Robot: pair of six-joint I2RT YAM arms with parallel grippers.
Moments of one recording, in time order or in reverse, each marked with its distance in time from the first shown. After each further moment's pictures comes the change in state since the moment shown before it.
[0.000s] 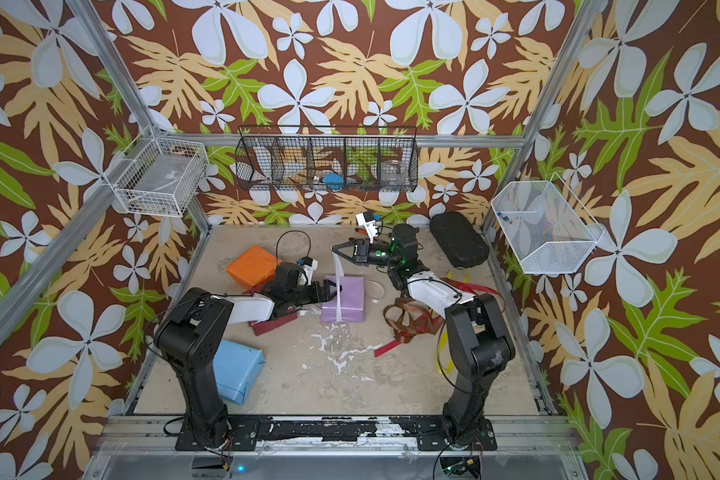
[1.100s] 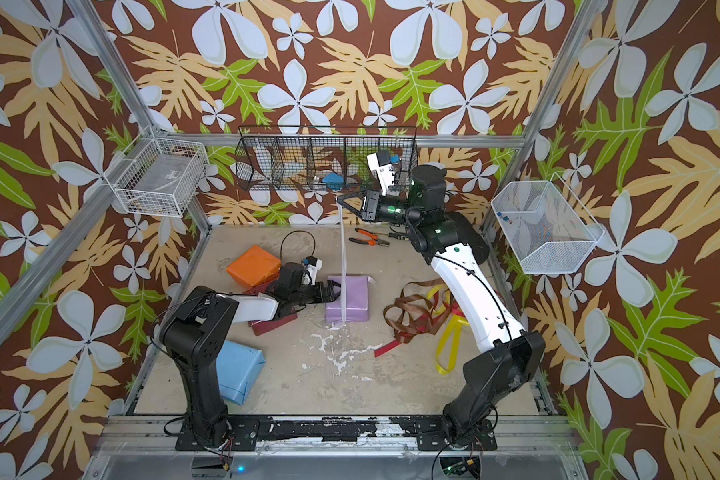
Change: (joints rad) left arm -0.020 0.038 0.022 0.024 -0.006 0.026; right arm -0.003 -0.129 0.591 -0.734 0.126 -0.282
